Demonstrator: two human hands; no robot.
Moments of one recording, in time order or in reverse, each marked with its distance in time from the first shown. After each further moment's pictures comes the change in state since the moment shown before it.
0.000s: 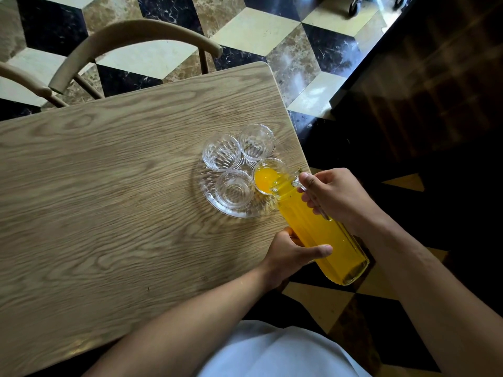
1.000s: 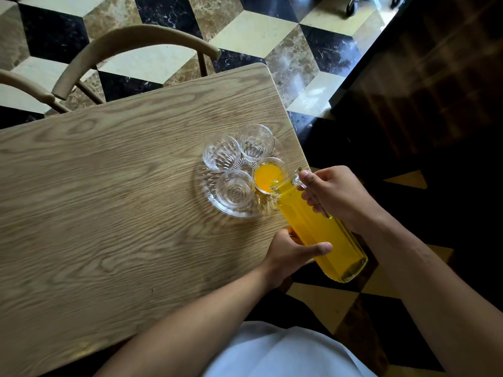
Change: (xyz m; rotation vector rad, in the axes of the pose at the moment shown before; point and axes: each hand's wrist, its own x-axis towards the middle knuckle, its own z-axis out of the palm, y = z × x) left_hand 0.001 -0.004 -0.002 -0.020 0.030 -0.005; right_hand -0.001 0.003 0.000 0.019 0.009 0.015
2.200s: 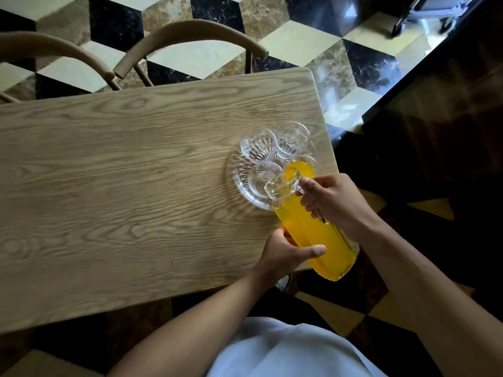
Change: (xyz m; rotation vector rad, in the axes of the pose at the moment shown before) left_hand -0.034 -0.009 -0.035 -0.057 0.230 0.068; right_hand -0.022 -0.024 0.047 0.064 -0.139 -0.099
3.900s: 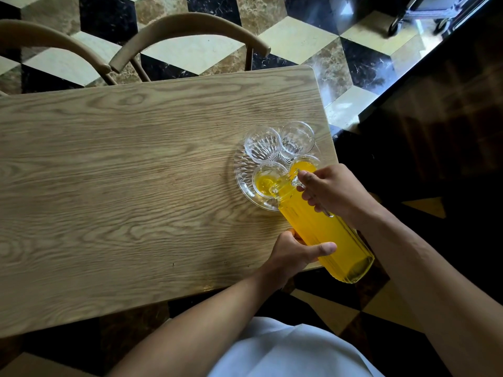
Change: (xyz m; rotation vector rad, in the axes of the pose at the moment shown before) left_hand 0.001 0.005 0.007 -0.021 -0.095 -0.022; right_hand 0.023 -0.014 0.008 -0.223 0.003 0.069
